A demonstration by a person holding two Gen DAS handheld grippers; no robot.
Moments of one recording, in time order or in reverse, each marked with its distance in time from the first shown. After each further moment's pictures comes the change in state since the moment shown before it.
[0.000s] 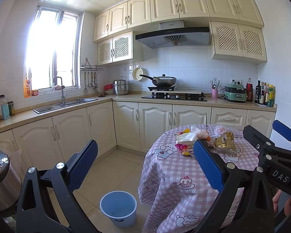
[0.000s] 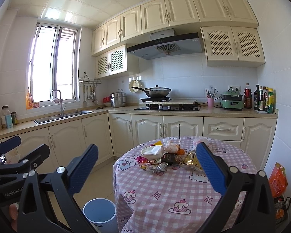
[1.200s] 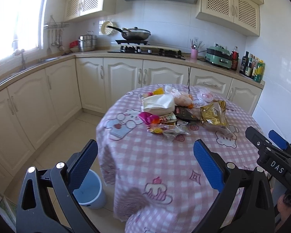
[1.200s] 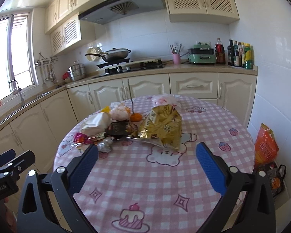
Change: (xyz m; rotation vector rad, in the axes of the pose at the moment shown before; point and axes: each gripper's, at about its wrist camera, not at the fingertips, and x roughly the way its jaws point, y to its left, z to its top) left arm 0.188 -0.074 -0.037 -0.011 0.347 -0.239; right arm 0.150 -0.118 -0.059 0.159 0.276 -0.246
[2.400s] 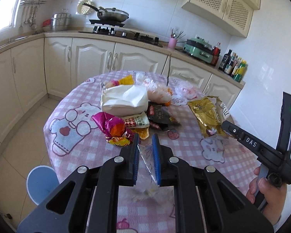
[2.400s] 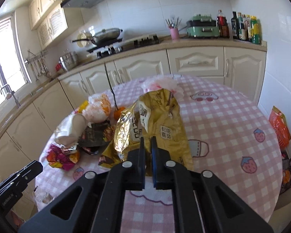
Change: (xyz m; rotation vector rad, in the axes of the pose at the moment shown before) left arm 0.087 -0.009 0.015 -0.067 0.085 -0.262; right arm 0.102 -0.033 0.031 0.068 0.153 0.032
